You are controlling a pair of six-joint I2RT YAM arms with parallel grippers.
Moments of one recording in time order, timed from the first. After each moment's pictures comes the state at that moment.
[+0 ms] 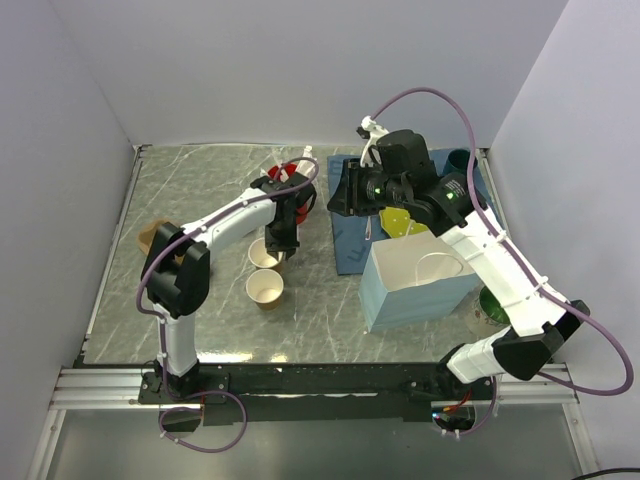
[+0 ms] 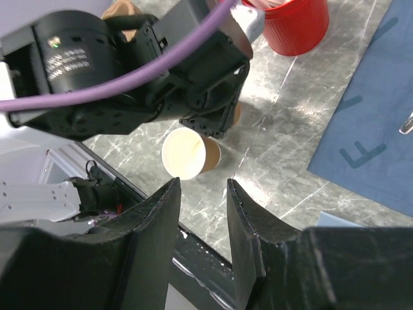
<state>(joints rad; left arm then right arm) -0.63 1.93 1.62 -1.09 -0.15 -0.67 0.65 1.41 1.72 -0.88 -0.15 0.46</state>
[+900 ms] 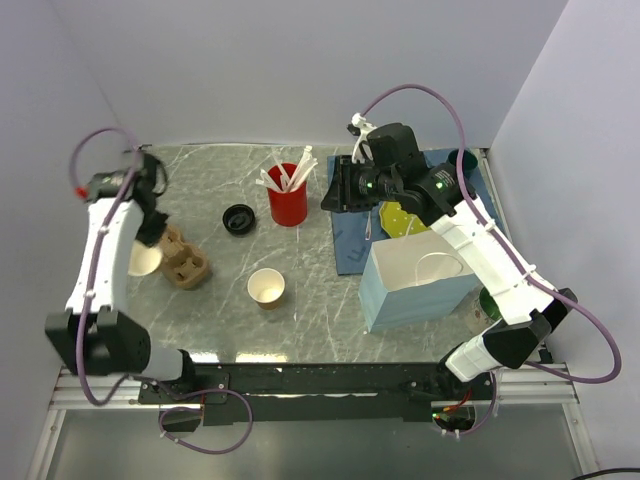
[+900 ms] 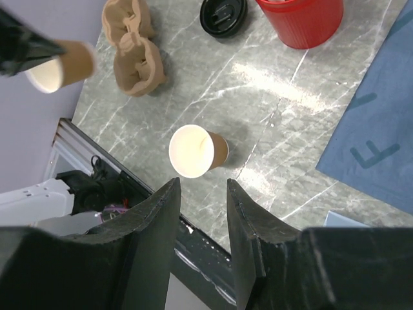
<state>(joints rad) 0.04 1.42 1.50 -1.32 -0.42 -1.02 0.65 1.49 1.79 -0.92 -0.19 0.46</state>
